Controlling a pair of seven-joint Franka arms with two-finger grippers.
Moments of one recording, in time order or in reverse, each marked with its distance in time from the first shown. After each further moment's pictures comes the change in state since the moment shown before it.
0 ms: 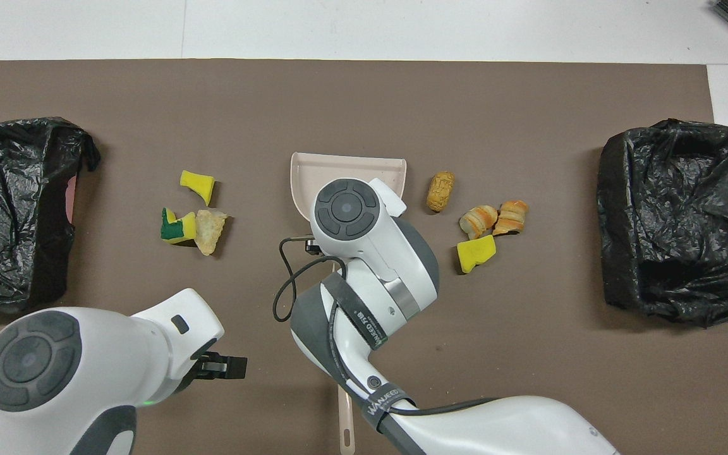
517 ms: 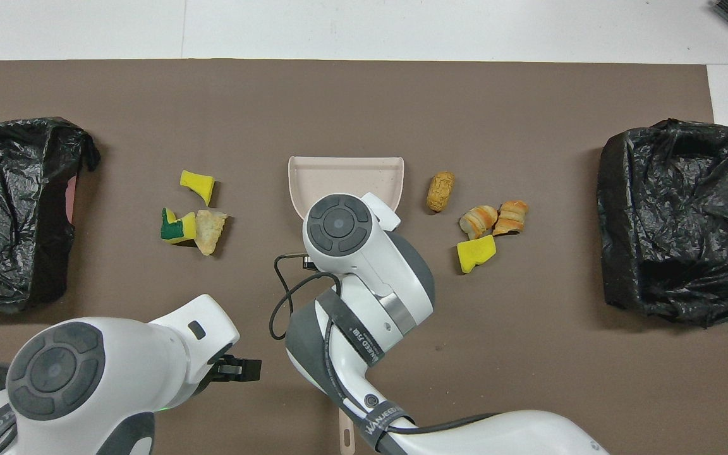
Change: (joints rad) left arm -0.032 0.001 0.001 -0.031 -0.021 0.052 -0.025; right arm 0.001 -0.031 0.032 -0.040 0.001 -0.014 -0.011
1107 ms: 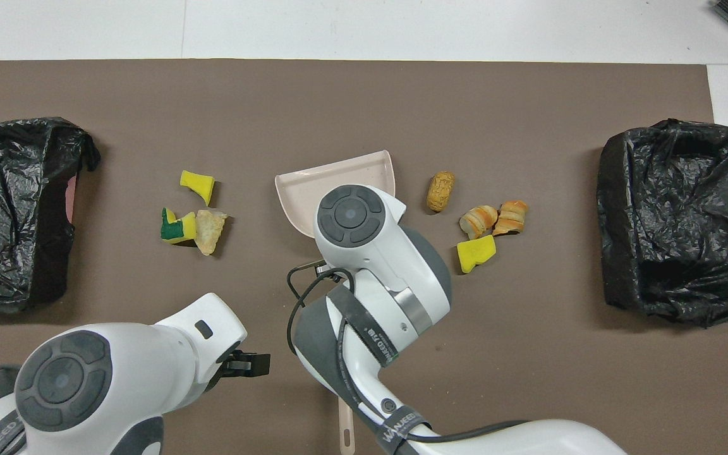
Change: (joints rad) left arm -0.028 0.004 -0.001 -0.005 -0.002 0.068 -0.048; right arm -0.040 -0.061 -0.005 0.004 0.000 -0.110 -0.294
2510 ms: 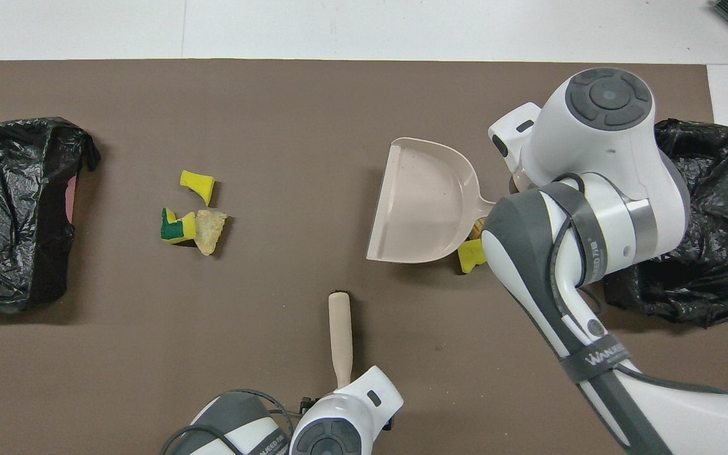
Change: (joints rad) left arm -0.472 0.289 -0.006 -0.070 -0.002 0.374 -0.371; right arm -0.341 -0.129 -0.007 0.000 -0.162 -0.176 -1.397
